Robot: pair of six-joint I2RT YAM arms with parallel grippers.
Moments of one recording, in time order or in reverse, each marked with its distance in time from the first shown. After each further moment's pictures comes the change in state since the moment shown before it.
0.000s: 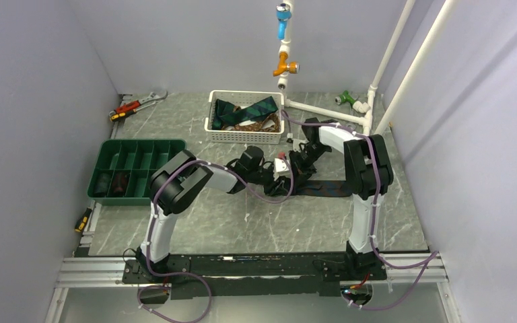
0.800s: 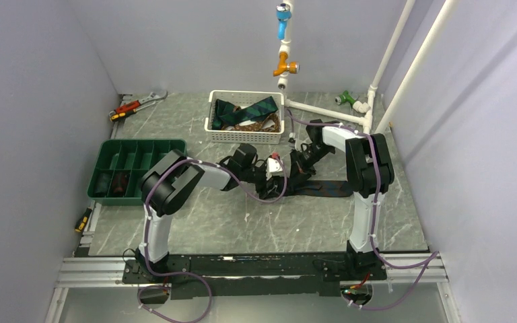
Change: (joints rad) left arm 0.047 -0.085 -0.054 -0.133 -0.013 0.149; right arm -0.037 0.019 -0.006 -0.004 -0.162 -0.018
